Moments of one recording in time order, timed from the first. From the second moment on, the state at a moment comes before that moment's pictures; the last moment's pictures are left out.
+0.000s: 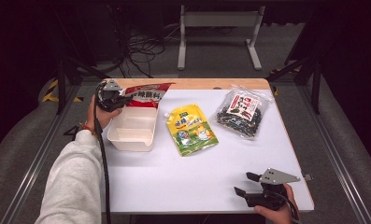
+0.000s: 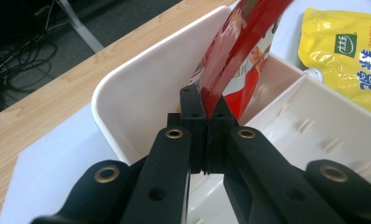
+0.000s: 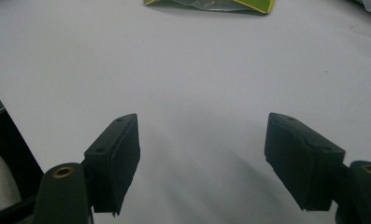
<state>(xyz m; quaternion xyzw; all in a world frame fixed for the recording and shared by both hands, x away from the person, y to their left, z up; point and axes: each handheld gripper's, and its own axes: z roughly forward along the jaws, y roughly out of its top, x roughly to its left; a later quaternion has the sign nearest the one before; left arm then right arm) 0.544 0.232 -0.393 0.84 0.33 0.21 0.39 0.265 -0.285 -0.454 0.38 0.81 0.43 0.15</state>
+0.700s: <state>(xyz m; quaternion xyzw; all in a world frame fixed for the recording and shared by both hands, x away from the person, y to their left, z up) 0.509 0.242 -0.372 0.80 0.33 0.22 0.46 0.270 -0.289 -0.450 0.38 0.80 0.43 0.16</state>
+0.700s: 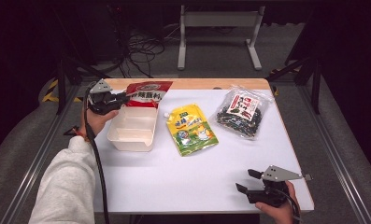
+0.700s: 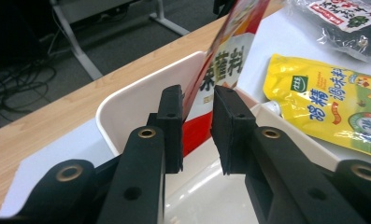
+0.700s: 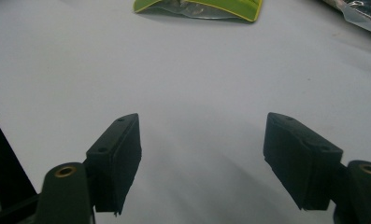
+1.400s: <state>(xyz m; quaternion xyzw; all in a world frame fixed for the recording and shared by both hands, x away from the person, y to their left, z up) 0.412 0.232 -0.354 0.79 0.27 0.25 0.49 0.295 -0.291 -0.432 0.35 0.80 0.44 0.19</state>
